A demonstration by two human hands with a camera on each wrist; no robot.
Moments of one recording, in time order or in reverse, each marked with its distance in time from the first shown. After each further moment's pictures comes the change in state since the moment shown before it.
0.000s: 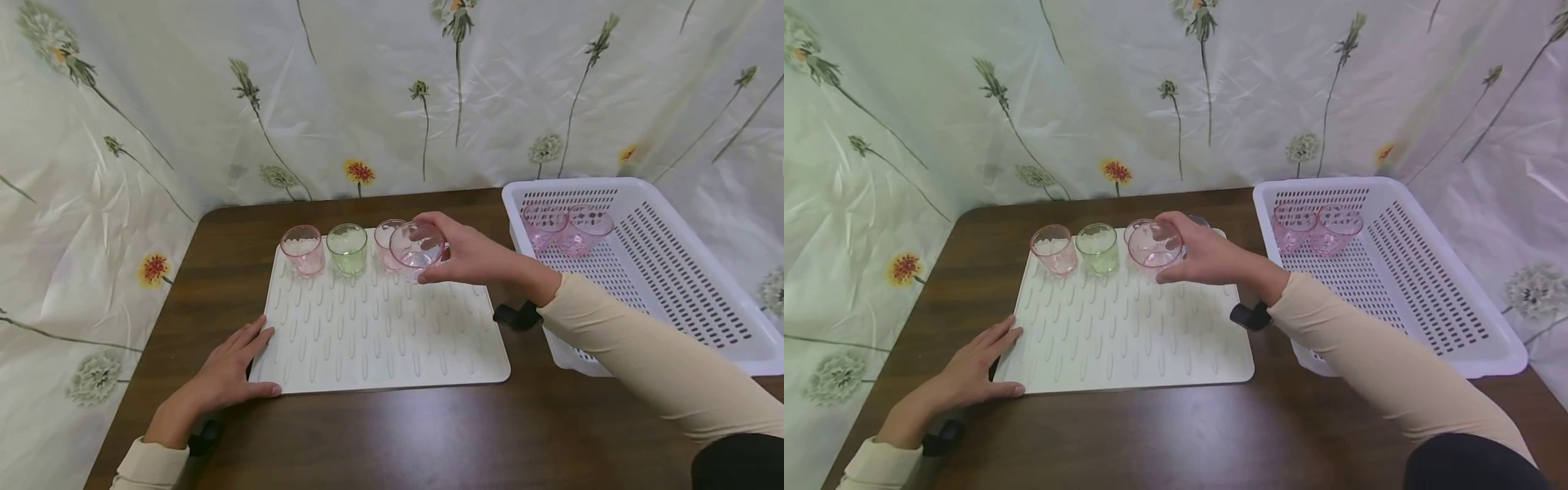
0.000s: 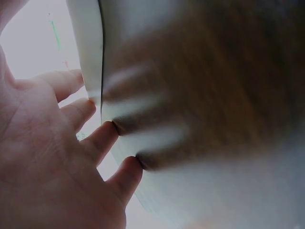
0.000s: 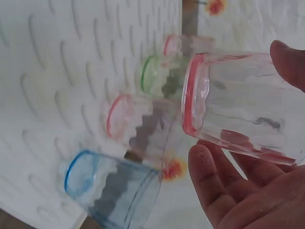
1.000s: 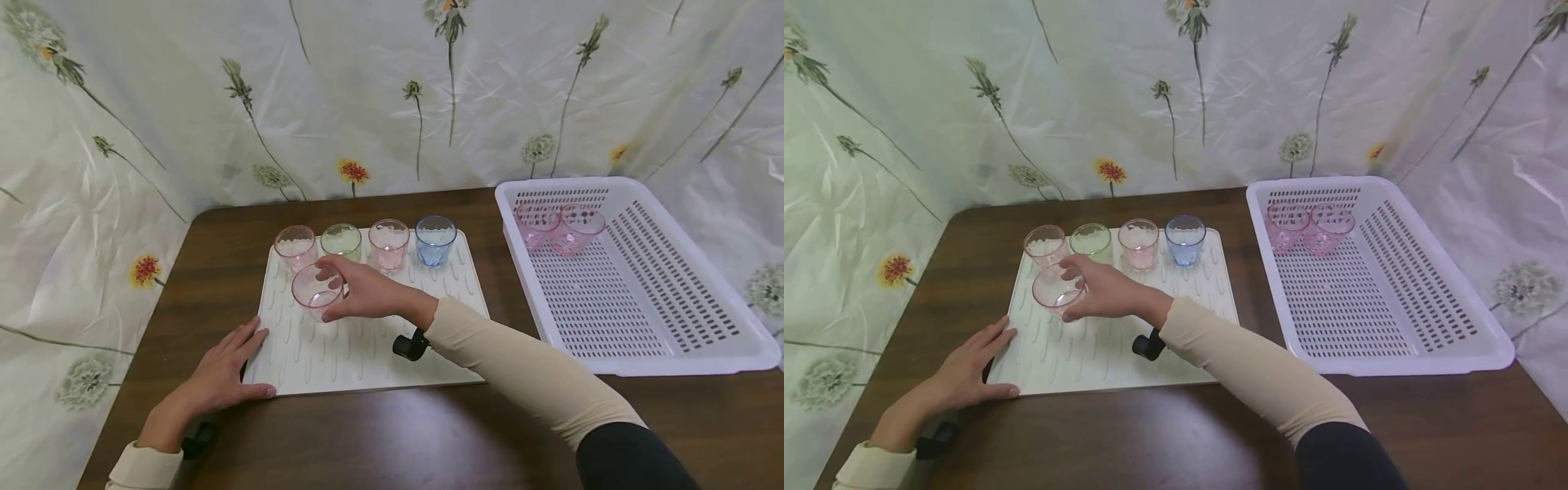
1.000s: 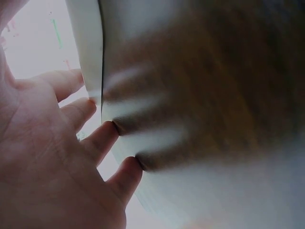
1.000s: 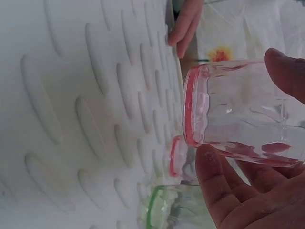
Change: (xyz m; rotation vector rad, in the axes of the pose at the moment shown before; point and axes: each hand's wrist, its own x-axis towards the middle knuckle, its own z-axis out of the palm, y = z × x) left_hand 0.000 0.003 0.001 0.002 -0.005 -0.001; right_hand 0.066 -0.041 0.111 0.213 -0.180 -0.064
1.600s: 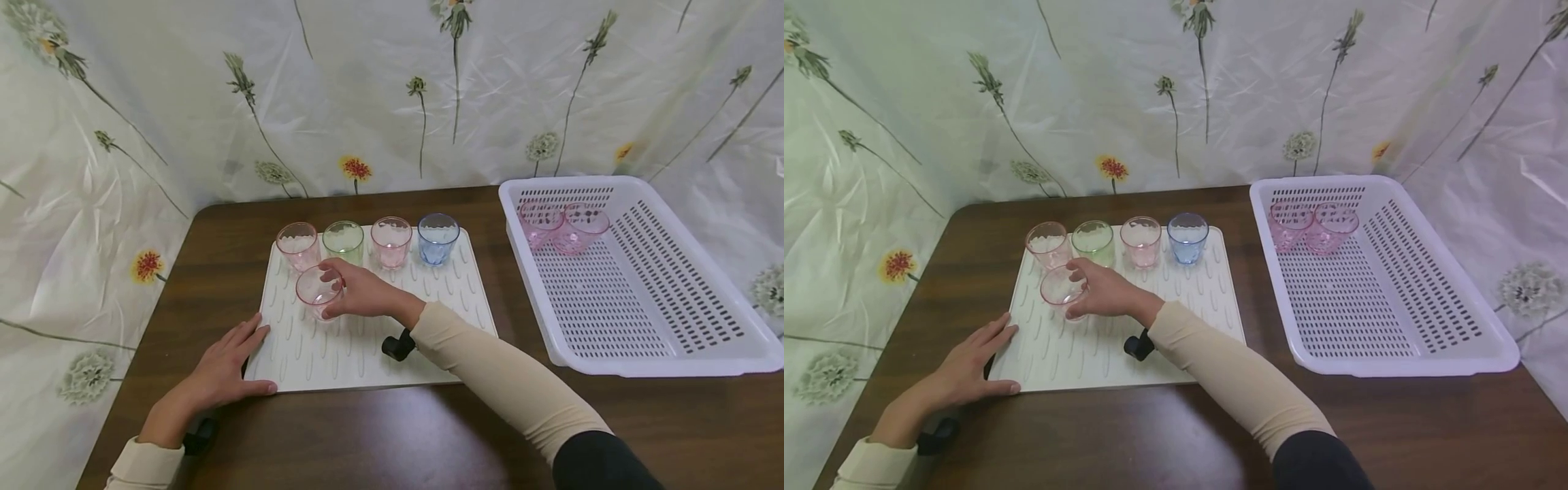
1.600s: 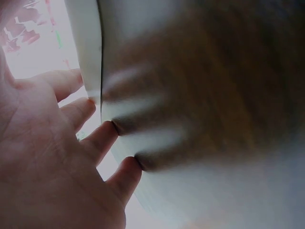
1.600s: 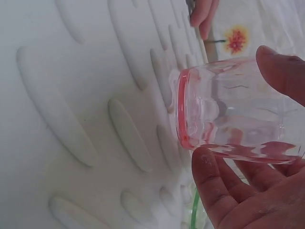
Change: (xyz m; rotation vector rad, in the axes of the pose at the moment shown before) left_hand 0.000 -0.001 -0.001 -0.013 -0.009 -0.006; right_hand 0.020 0.020 0.017 0.051 0.031 0.105
